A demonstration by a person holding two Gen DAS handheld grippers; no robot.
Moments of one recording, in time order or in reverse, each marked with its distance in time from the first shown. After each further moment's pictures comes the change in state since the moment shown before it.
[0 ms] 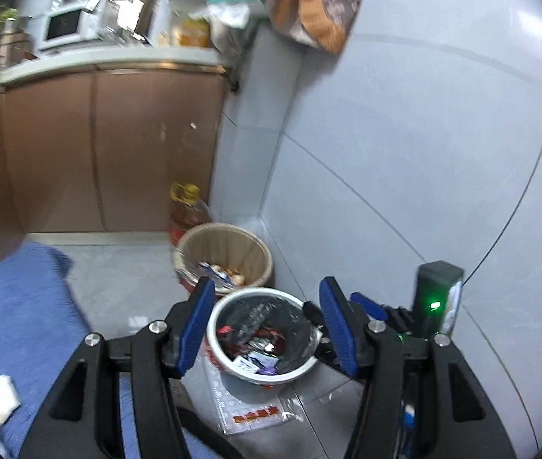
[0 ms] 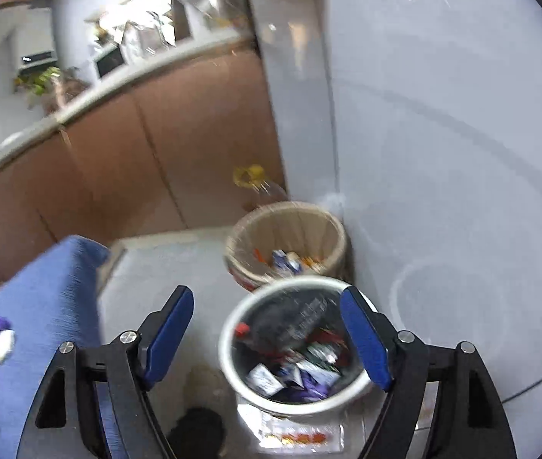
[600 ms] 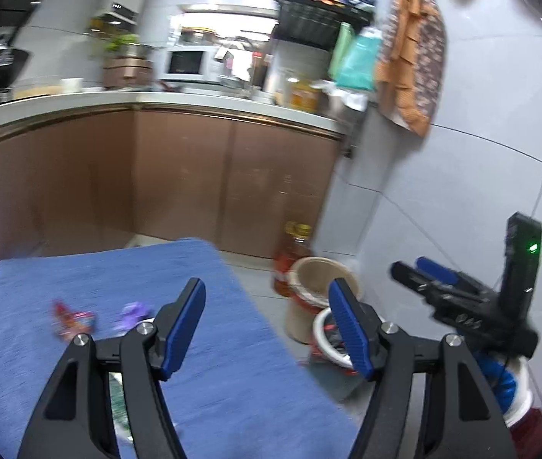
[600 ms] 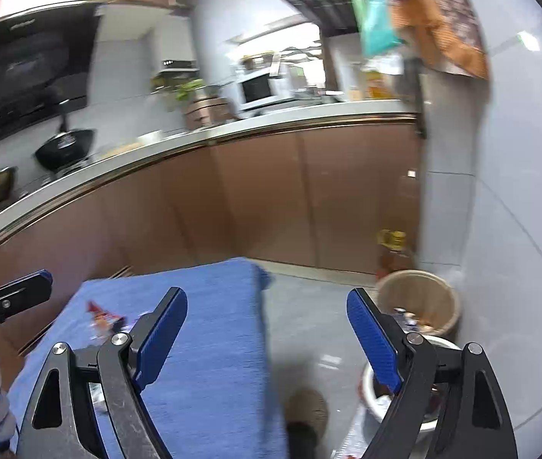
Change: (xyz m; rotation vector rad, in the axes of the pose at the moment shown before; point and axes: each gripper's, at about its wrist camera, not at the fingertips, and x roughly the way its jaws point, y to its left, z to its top) left arm -0.216 0.097 -0.070 -0.140 -0.189 0.330; right arm -0.115 0.151 0.023 -0.240 -0.111 0.410
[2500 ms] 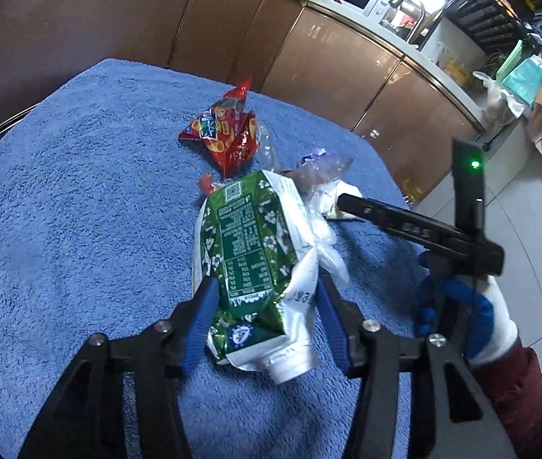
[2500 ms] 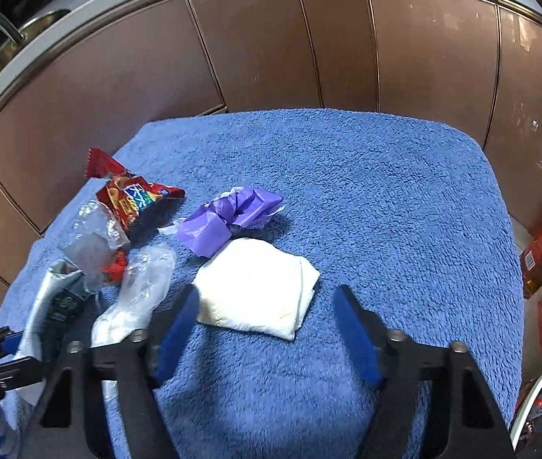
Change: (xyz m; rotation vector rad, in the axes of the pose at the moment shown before) left arm 0.023 0.167 -0.163 -0.437 0.245 0.207; right arm 0.272 0.142 -0.096 -0.244 0.519 0.368
